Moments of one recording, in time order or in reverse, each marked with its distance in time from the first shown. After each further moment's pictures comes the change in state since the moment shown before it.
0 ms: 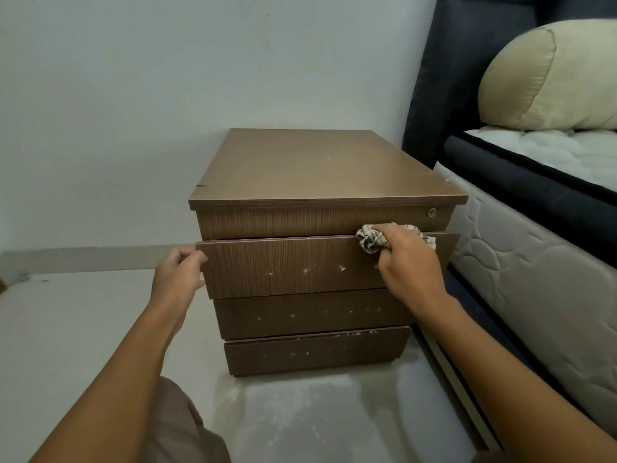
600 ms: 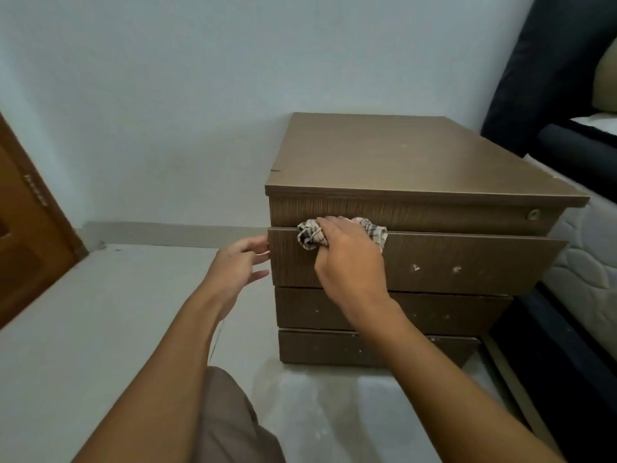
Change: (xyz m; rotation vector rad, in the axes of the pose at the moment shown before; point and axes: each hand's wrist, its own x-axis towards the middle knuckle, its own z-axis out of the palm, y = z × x) left_hand 0.009 -0.003 -0.031 0.006 -0.242 -0.016; right_hand -0.003 -0.166 0.083 0.140 -0.043 -0.159
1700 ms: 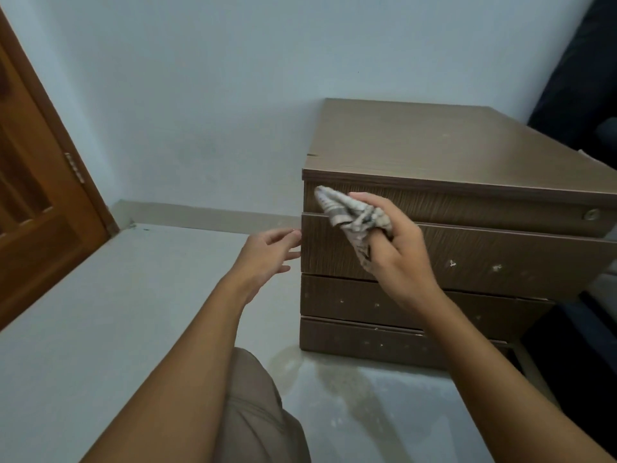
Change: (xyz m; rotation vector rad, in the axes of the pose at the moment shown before) left_hand 0.005 -0.012 -0.010 0.065 -0.034 -0.035; right_hand -0.002 0.000 -0.024 0.860 -0.073 -0.044
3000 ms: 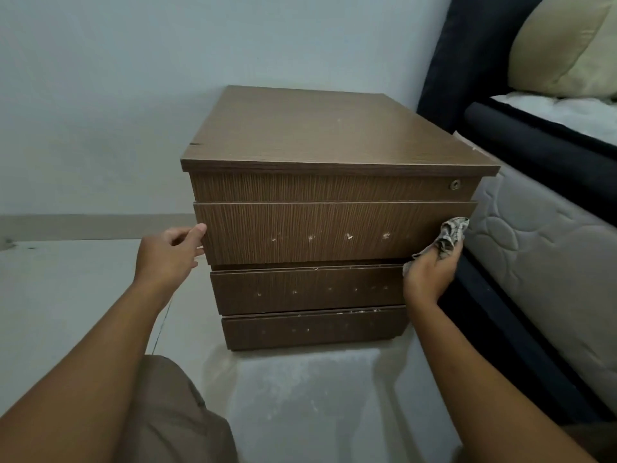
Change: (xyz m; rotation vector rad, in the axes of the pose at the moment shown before) left_hand 0.013 -0.009 0.032 0.145 0.298 0.123; right_hand -0.061 0.116 -0.141 -0.070 1.099 0.538
